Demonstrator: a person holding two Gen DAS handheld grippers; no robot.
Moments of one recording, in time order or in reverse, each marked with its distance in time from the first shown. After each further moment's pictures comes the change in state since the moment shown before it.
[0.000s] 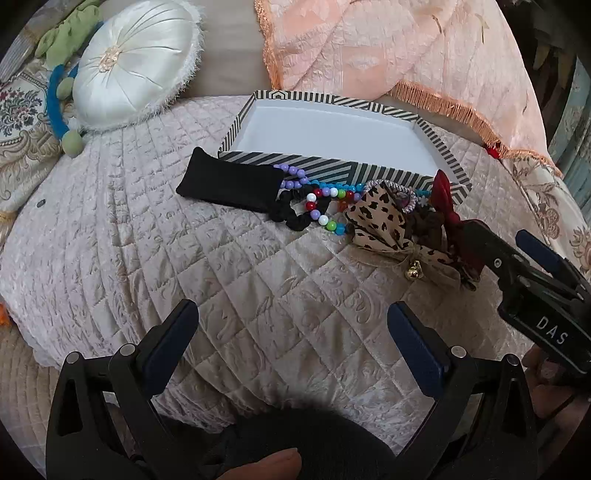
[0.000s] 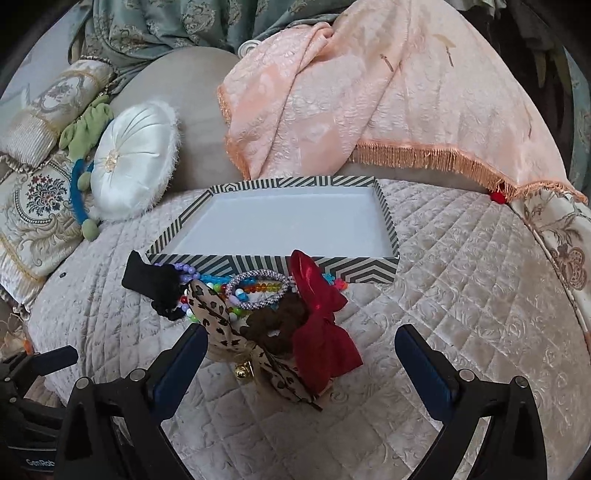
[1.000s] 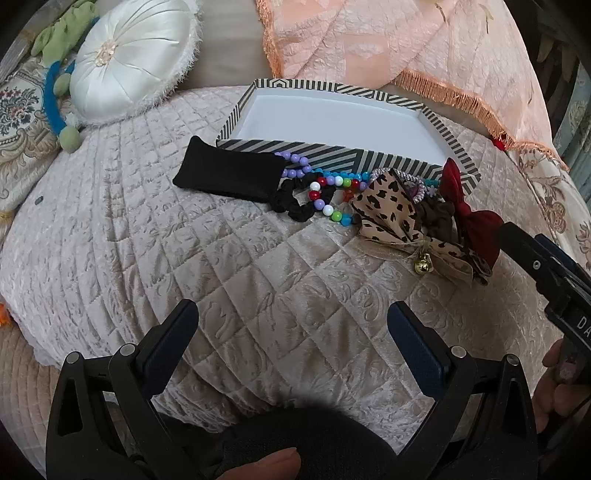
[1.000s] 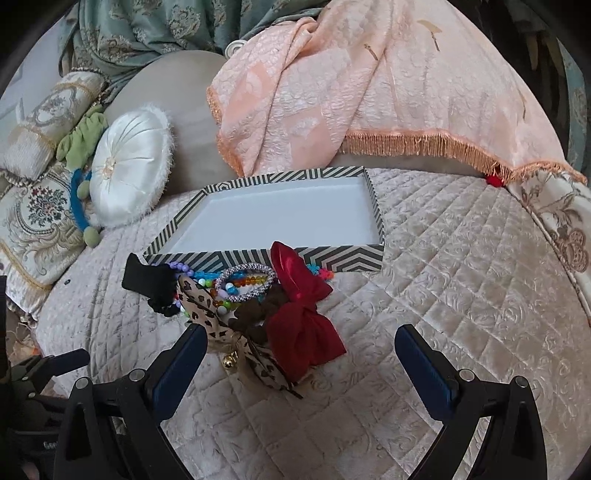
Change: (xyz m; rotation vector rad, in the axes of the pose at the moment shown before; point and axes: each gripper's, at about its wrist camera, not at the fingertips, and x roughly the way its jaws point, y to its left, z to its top) left arm 0.012 0.004 -0.001 0.021 0.054 0.027; right arm -0.005 -0.024 -0.004 0.044 0.016 0.031
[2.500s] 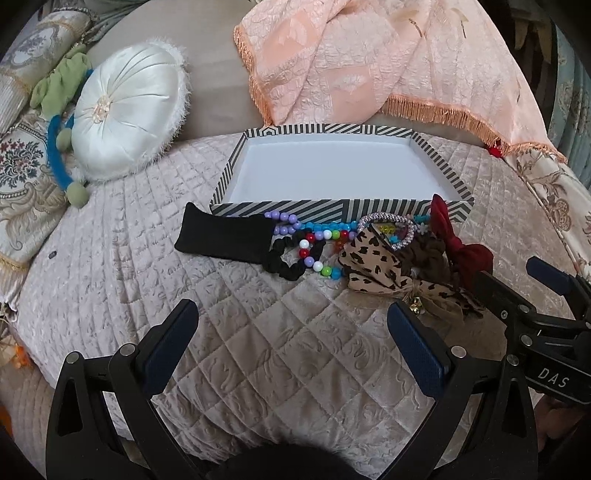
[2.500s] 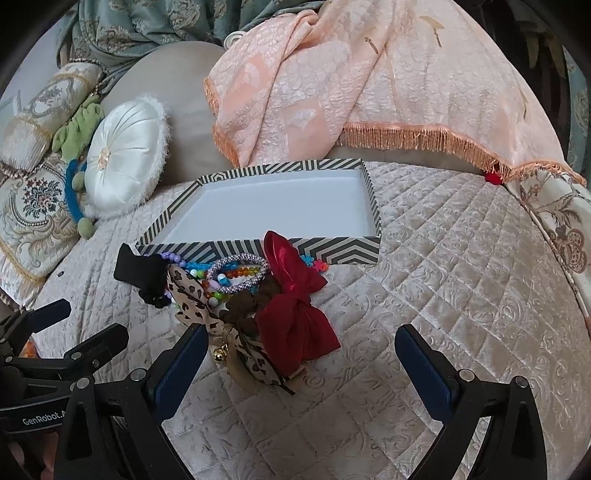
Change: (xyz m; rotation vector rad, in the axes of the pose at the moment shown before) left arm -0.016 -0.026 0.021 0.070 -0.089 0.016; right arm 0.007 0.002 -0.001 -0.028 0.027 -0.029
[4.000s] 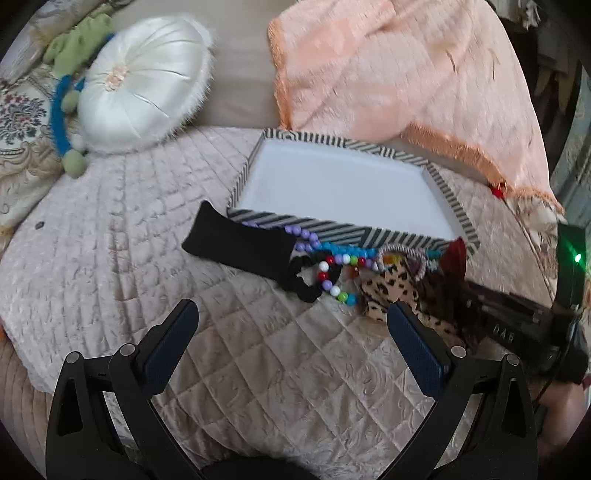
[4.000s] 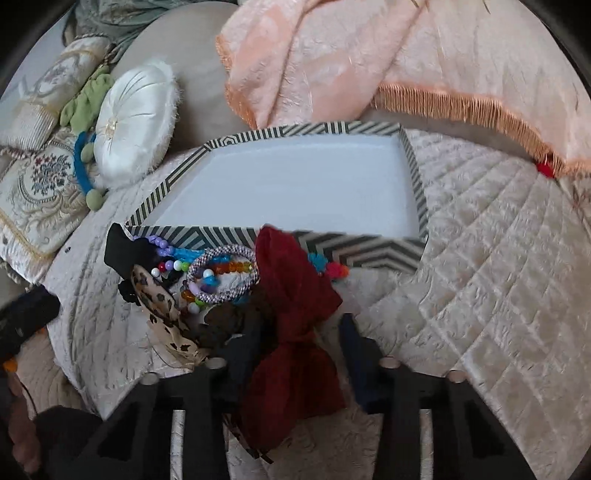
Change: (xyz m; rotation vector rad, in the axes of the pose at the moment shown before) left arm 0.009 0.039 0.016 -0.158 0.014 -0.086; right arm 0.068 -0.017 0.026 -0.039 0.146 0.141
